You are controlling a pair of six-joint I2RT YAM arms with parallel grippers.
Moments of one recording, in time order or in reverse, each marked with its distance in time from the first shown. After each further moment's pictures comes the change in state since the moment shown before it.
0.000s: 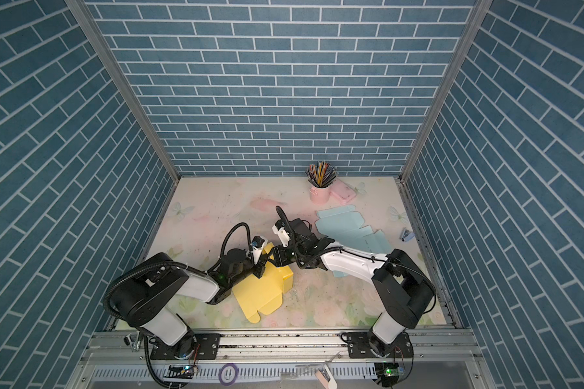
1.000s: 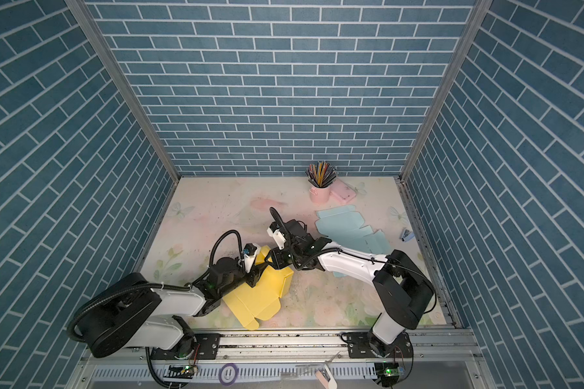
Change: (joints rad) left arm -0.029 -0.256 -0.126 -0.110 0.022 -0.041; right arm 0.039 0.000 0.038 -0.066 0.019 -0.064
